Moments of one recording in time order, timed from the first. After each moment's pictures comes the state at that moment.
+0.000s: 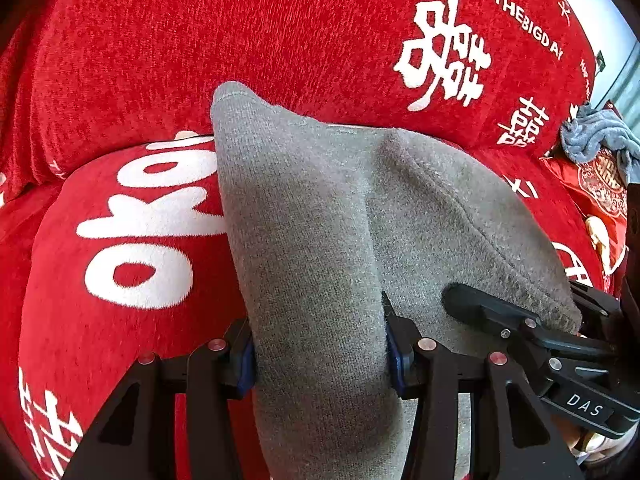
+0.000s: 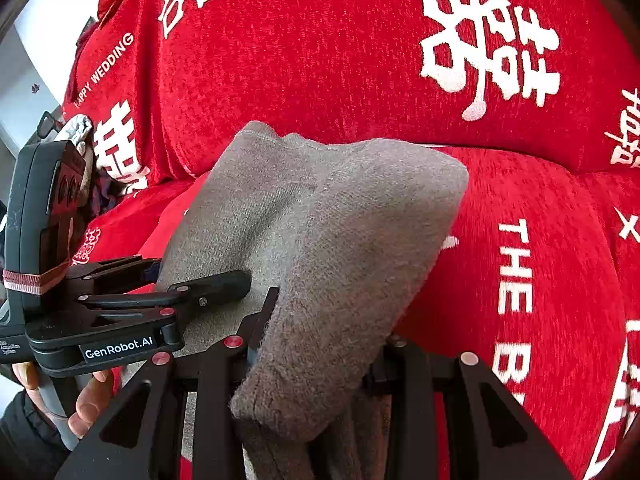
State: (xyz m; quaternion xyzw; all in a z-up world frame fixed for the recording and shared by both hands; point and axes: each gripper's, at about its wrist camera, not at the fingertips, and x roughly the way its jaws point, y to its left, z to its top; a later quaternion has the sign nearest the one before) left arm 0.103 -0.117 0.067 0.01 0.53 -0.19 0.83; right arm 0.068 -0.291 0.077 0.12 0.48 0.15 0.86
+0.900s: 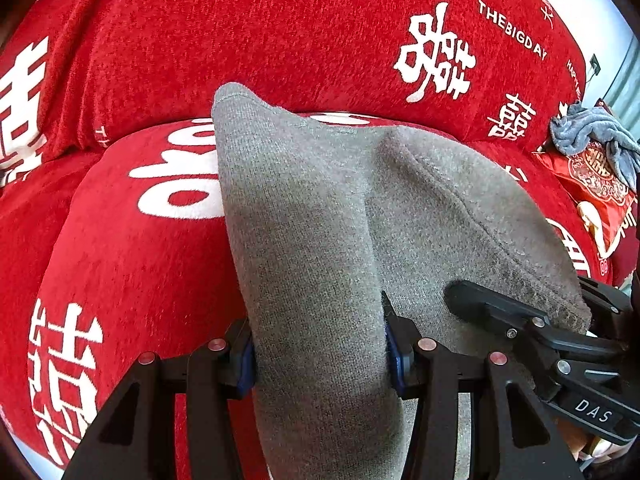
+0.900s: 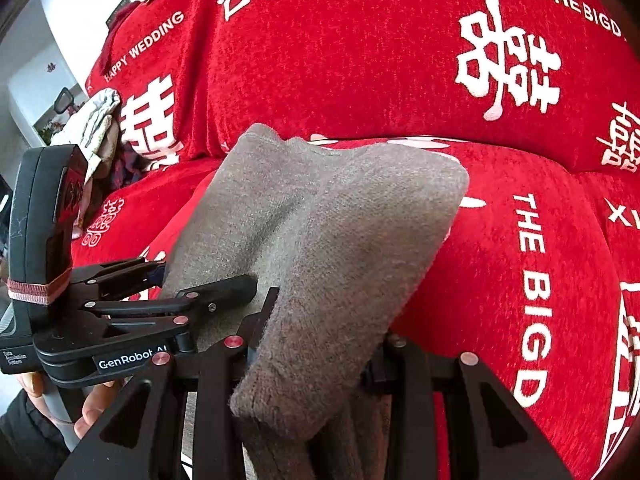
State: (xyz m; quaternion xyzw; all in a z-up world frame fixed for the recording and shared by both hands) left arm 0.015 -0.068 0.083 0.00 0.51 -0.17 0.84; right arm -0.013 -0.232 0.103 0.08 0.46 0.16 0.87
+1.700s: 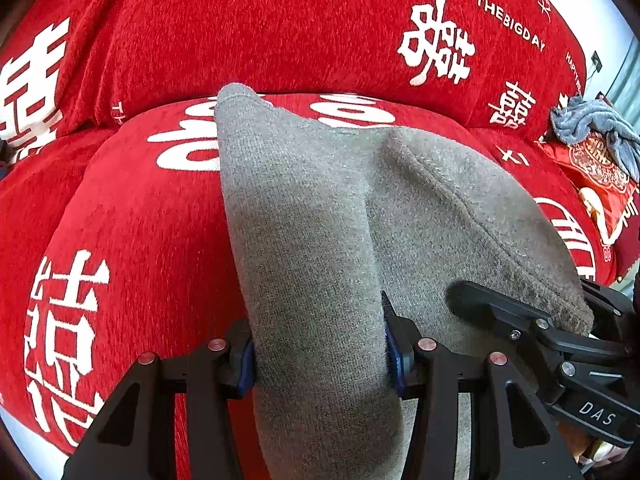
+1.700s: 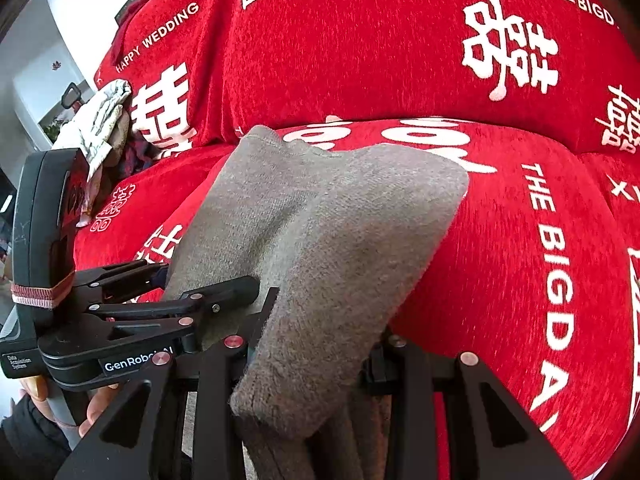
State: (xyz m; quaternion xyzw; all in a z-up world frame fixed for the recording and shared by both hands) left arm -0.027 -0.053 0.067 0.00 0.51 -0.16 0.84; right arm -0.053 -0.219 0.090 0.09 0.46 0.17 0.87
